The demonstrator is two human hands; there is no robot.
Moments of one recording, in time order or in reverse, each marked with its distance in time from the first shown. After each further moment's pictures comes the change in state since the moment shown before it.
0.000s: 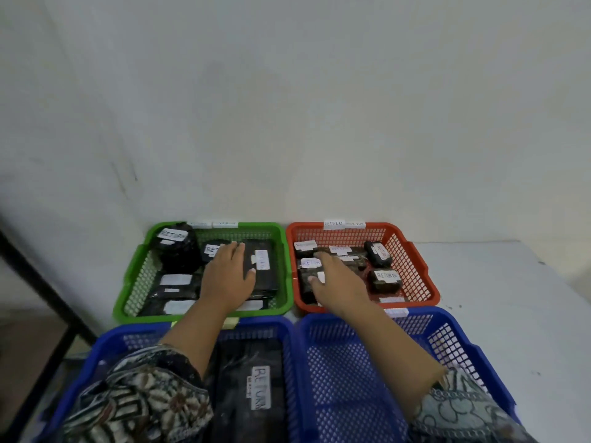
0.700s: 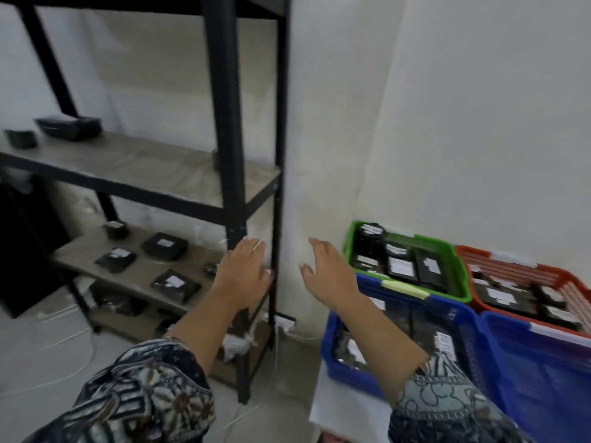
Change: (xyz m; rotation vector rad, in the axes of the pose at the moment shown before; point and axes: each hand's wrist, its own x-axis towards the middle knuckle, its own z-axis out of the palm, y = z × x) left_hand -0.308 -0.267 -0.217 0.227 0.201 -0.167; right_hand -0.196 -0.372 0.115 0.053 0.072 -0.550
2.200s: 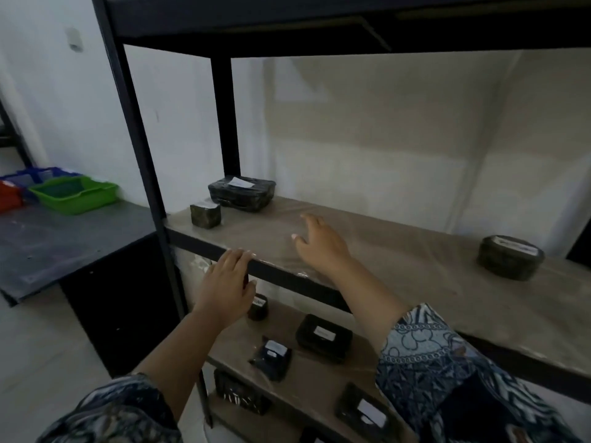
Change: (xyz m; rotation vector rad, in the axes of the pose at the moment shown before) left_hand 0.134 -0.654 -0.091 0.026 0.129 -0.152; right_hand 0.439 -0.502 0.245 0.074 -0.016 -0.149
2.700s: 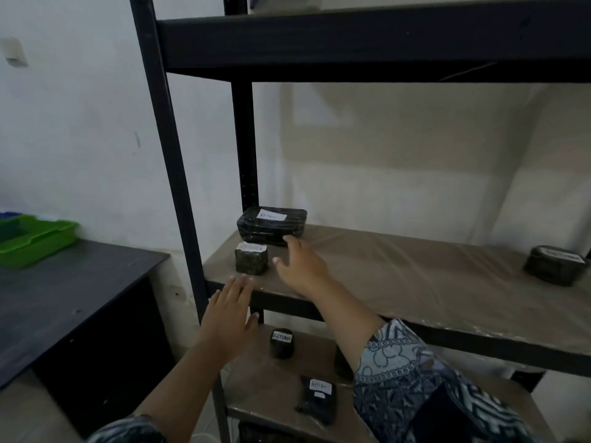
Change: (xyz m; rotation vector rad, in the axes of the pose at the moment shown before) left_hand 0.065 -0.177 0.002 -0.052 -0.064 0.208; right_hand 0.096 -0.147 0.091 0.060 0.047 0.192
